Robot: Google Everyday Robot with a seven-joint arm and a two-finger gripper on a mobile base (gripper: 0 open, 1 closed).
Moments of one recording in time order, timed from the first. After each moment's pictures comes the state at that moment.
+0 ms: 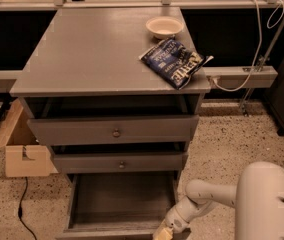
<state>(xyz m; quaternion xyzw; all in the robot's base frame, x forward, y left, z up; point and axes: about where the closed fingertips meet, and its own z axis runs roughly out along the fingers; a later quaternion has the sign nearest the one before) 0.366 -0.065 0.256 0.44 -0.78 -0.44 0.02</state>
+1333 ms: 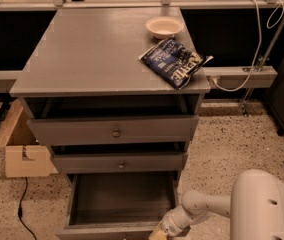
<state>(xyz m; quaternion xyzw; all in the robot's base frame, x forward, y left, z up) 0.391 -0.055 0.179 0.46 -0.80 -0.38 -0.06</state>
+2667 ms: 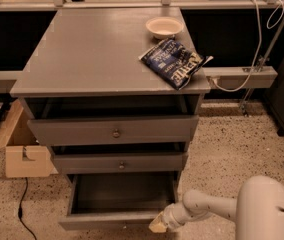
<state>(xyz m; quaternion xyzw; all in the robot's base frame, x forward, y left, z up) 0.440 -0.057 0.168 0.48 -0.80 -0.33 -0.15</state>
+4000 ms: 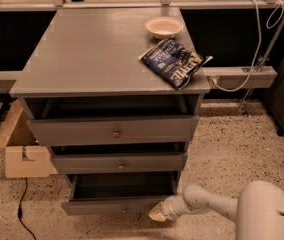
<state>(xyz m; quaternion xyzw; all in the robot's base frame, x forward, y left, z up) 0.489 -0.057 0.166 0.51 -0.78 -0.31 -0.21</state>
